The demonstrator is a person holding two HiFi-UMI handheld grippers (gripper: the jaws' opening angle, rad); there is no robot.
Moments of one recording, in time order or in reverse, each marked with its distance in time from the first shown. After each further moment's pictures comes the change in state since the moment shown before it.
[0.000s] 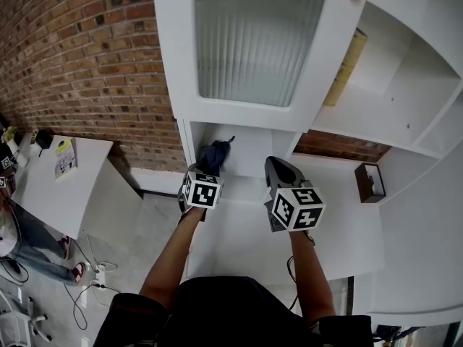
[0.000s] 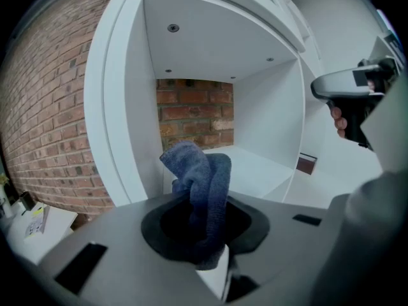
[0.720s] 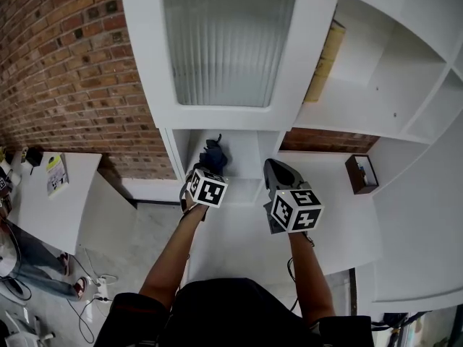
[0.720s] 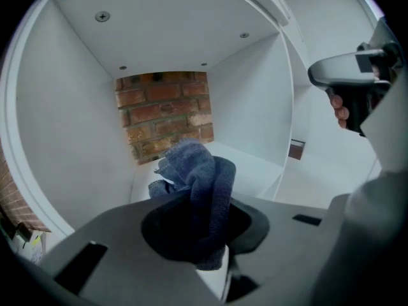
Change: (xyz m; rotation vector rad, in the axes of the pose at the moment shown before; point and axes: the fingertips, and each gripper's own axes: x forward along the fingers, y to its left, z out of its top) left arm 0.030 -0.045 0.013 0.149 0.073 -0.086; right arm -0.018 -0.030 -0.003 0.024 -0.009 -0.082
